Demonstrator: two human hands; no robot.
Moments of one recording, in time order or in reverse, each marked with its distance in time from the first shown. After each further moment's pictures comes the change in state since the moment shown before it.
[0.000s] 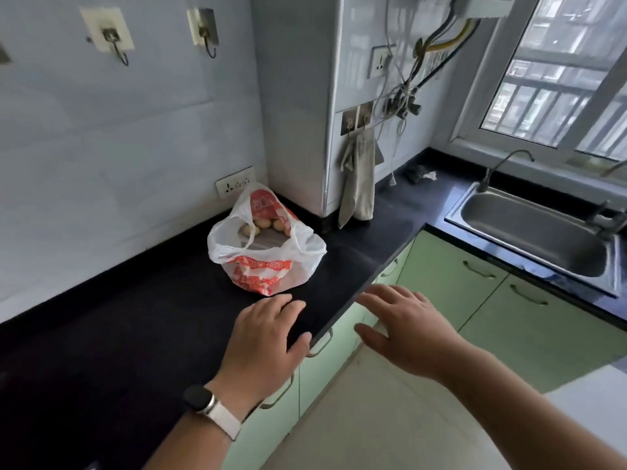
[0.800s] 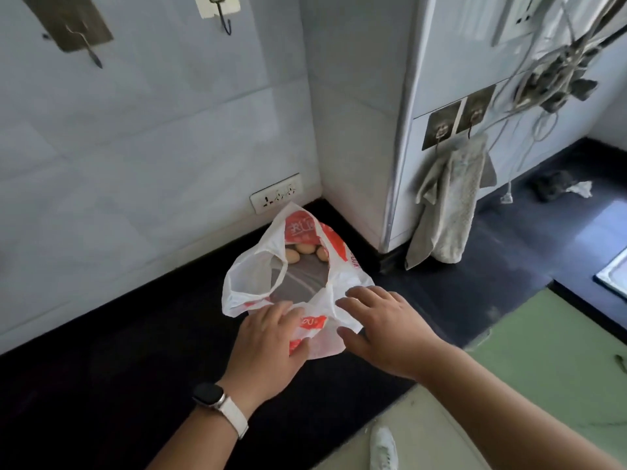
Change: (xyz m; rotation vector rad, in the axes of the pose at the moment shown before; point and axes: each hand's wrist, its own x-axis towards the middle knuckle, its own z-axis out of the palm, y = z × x) left_hand 0.197 -0.086 0.059 0.154 -0.116 -0.309; right_hand 0.295 0.085 0.035 0.167 -0.111 -0.381
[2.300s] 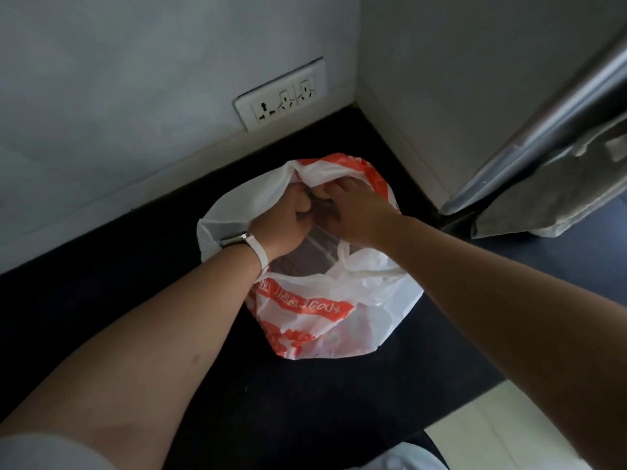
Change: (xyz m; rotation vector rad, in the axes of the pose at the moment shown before) left_hand 0.215 -0.125 0.126 -0.433 -0.127 -0.257; right_hand 0.276 0.088 0.113 0.113 -0.119 0.019
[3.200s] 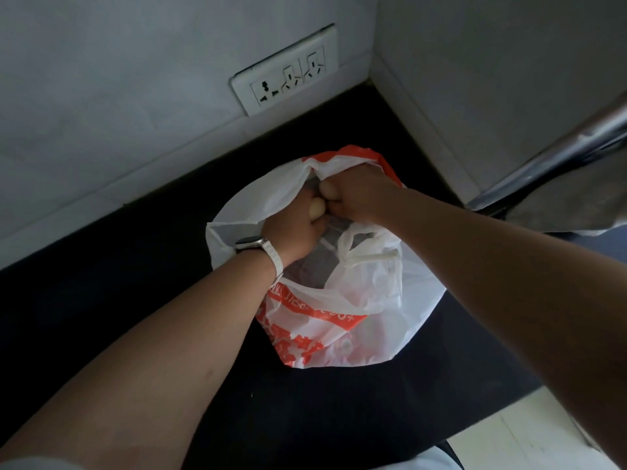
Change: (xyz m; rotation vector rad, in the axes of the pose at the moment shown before) left_hand 0.008 -0.018 0.026 0.011 -0.001 0.018; right_hand 0.050 0.008 0.006 -0.086 -0.178 -0.057
